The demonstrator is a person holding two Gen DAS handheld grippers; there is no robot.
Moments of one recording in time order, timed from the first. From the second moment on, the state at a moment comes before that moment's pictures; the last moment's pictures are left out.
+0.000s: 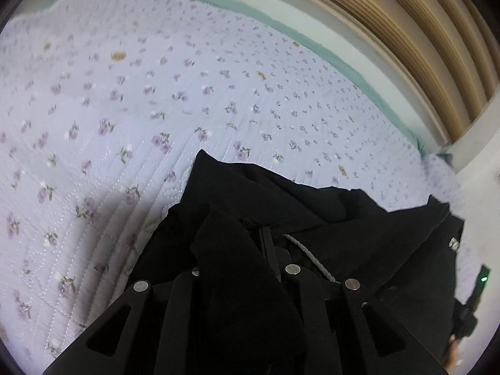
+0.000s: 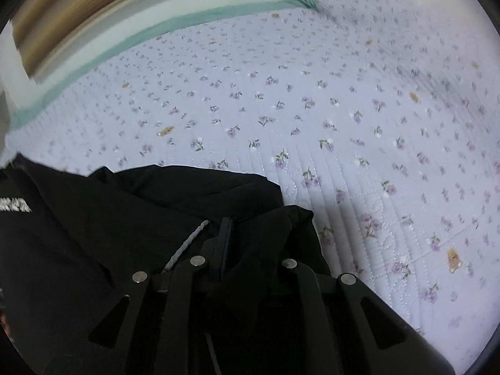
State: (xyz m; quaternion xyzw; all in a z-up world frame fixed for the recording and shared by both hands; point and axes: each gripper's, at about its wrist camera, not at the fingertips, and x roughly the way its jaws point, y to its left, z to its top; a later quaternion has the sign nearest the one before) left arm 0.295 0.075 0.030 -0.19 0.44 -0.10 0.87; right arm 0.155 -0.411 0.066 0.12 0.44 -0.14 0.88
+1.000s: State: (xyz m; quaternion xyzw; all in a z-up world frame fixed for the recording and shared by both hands) left arm 0.246 0.166 0.119 -0.18 0.37 -0.24 0.88; right arm 0.050 -0.421 0.165 0.05 0.33 -0.04 0.94
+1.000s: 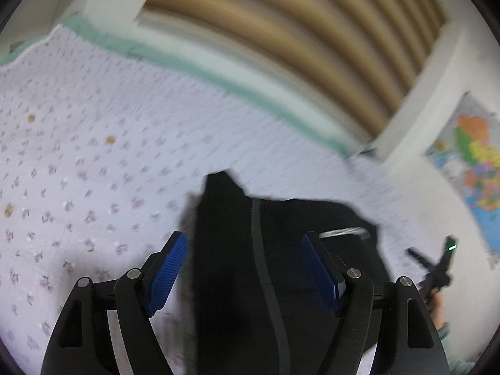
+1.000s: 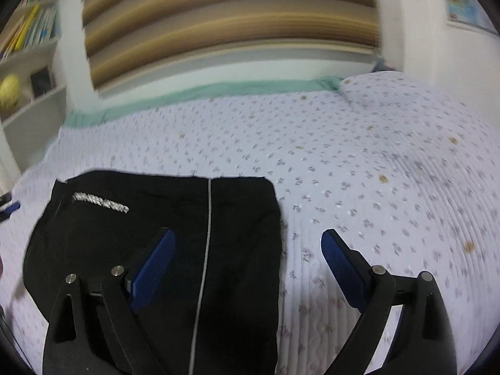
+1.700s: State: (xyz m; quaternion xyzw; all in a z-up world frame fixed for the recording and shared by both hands) left arm 0.311 0.102 0.111 -0.10 0.40 -0.21 0.89; right arm 0.135 -0.445 0.117 0.05 0.37 0.01 0.93
